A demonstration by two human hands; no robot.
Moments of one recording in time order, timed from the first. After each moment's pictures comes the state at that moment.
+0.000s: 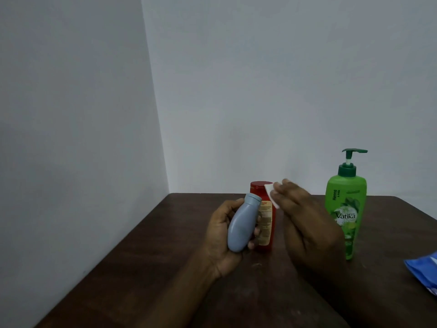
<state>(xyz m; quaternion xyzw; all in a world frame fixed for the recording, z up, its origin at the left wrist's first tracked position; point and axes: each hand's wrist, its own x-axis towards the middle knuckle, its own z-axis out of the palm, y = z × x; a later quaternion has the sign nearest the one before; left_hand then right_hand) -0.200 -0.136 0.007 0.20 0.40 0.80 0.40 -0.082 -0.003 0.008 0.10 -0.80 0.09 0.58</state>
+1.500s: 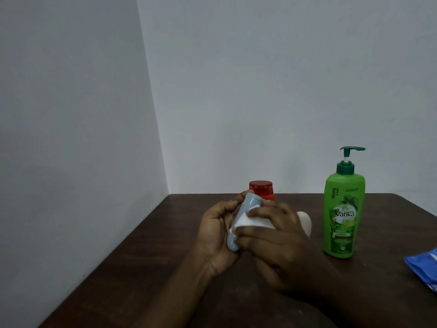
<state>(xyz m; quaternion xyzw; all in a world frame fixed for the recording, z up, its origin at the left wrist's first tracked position) -0.211 -0.140 0.010 0.19 0.30 0.82 0.45 -0.089 -0.019 -0.004 0.21 -0.84 -0.03 0.49</state>
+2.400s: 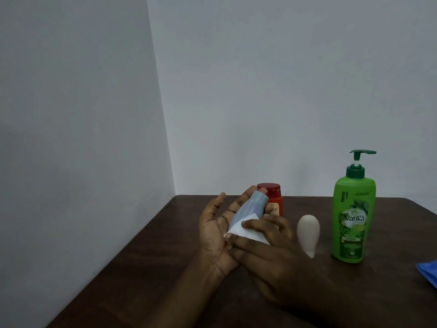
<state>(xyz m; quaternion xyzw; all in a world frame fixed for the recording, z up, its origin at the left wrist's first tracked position) -0.216 -0.149 0.005 0.19 0.25 0.84 0.44 -0.101 -0.032 -0.022 0.22 -0.85 -0.12 0.46</state>
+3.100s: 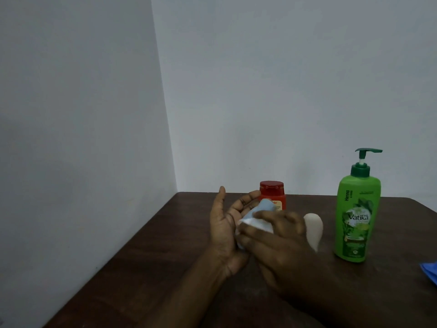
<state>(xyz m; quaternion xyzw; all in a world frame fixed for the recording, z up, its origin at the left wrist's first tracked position) -0.223 -0.134 -0.007 0.18 0.37 0.84 0.36 -0.102 -0.032 -0.019 0.16 -0.86 -0.08 0.47</state>
